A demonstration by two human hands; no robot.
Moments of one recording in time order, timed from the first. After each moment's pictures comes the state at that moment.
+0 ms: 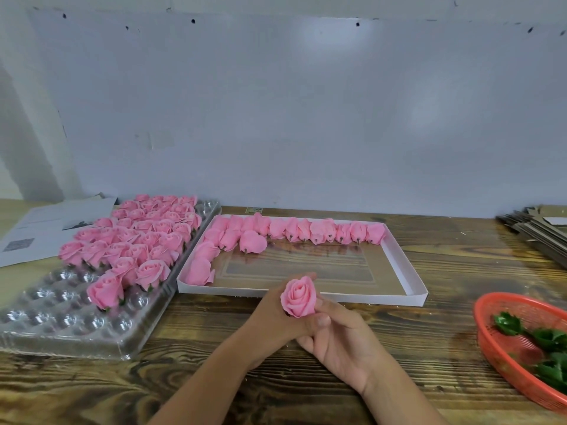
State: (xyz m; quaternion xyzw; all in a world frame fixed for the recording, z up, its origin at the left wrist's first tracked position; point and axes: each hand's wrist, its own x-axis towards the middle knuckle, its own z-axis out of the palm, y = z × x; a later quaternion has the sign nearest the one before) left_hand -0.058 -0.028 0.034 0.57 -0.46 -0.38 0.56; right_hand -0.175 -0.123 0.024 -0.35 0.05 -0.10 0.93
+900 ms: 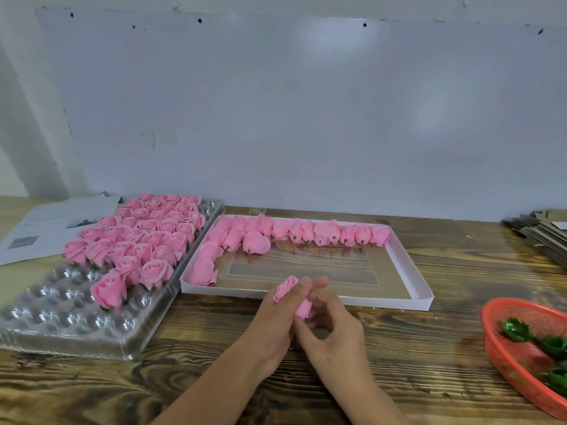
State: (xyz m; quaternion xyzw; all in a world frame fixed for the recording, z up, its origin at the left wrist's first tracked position) left_hand -0.073 -0.032 0.042 0.49 -0.25 -0.46 0.70; right_hand -0.167 -0.101 0.000 -0.77 0.21 -0.41 0.45
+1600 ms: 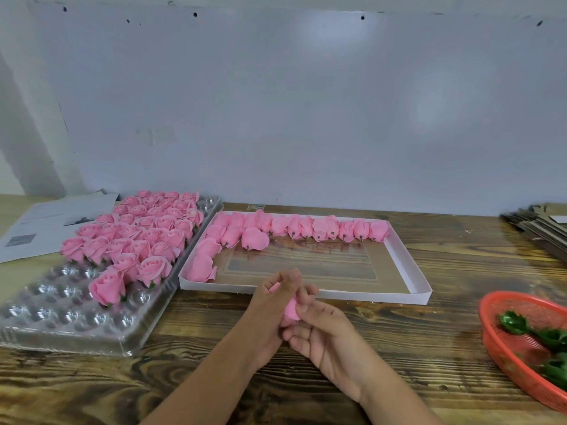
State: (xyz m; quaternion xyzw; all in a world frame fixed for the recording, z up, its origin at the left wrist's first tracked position) left_hand -0.058 -0.028 0.037 0.47 -0.28 -0.46 0.70; right_hand -0.174 -0.104 0.021 -0.44 0.13 -0.16 0.88
